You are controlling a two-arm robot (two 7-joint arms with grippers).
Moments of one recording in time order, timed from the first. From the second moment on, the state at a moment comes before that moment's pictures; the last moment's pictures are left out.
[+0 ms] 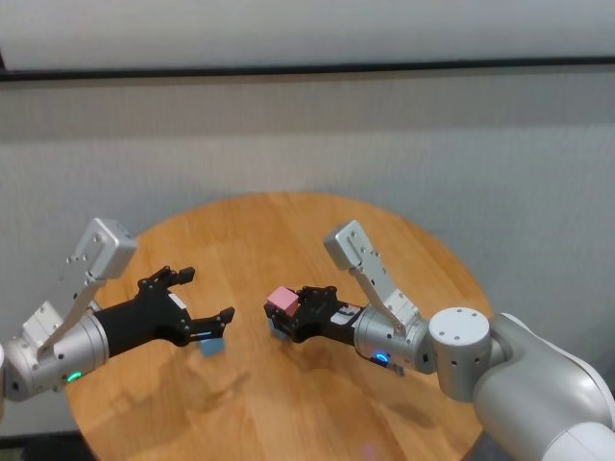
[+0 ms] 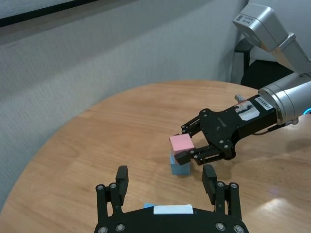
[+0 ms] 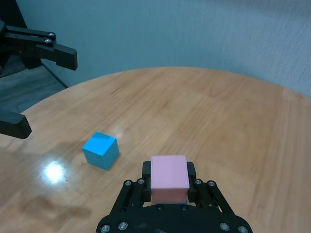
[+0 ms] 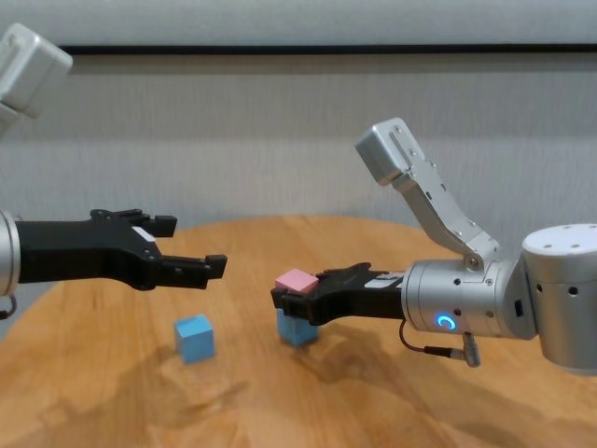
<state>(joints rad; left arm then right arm) -0.39 0.48 0.39 -1.28 -0.29 0.00 -0.63 0.76 0.02 -0.51 -0.52 0.16 -0.09 0.58</state>
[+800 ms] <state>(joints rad) -0.39 0.48 0.39 -1.28 -0.29 0.00 -0.63 0.70 0.06 -0.48 -0.66 0.14 -0.06 0.57</state>
